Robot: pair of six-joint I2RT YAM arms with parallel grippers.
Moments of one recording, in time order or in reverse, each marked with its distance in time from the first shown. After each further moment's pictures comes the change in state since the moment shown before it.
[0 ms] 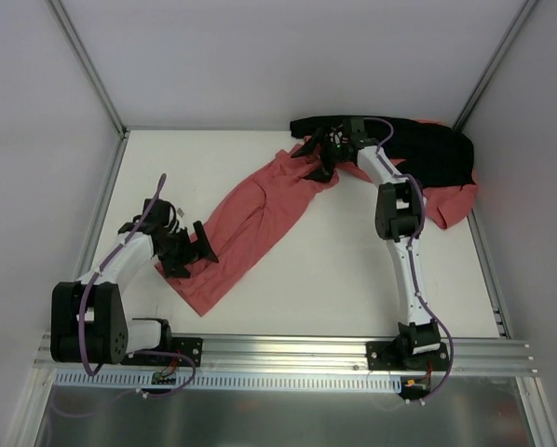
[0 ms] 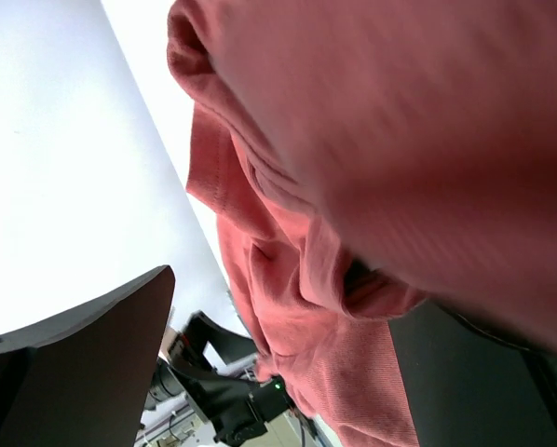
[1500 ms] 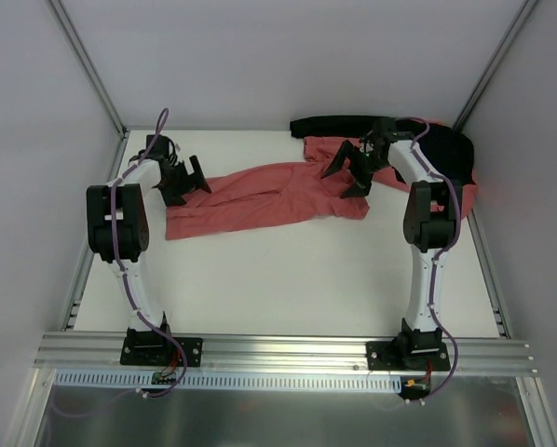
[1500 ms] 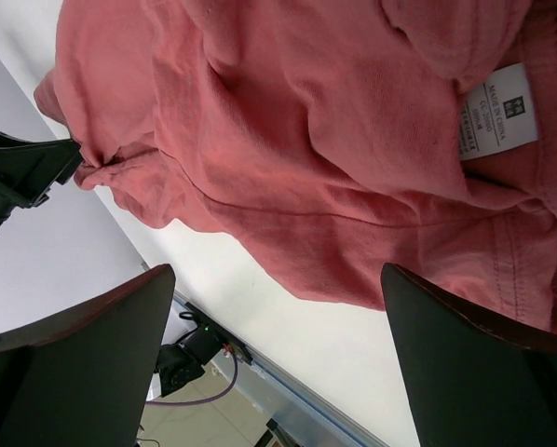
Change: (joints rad) left arm 0.071 0.747 0.779 0.123 -0.053 0.079; right arm -0.100 -0.389 -0.385 -0.333 0.163 -0.324
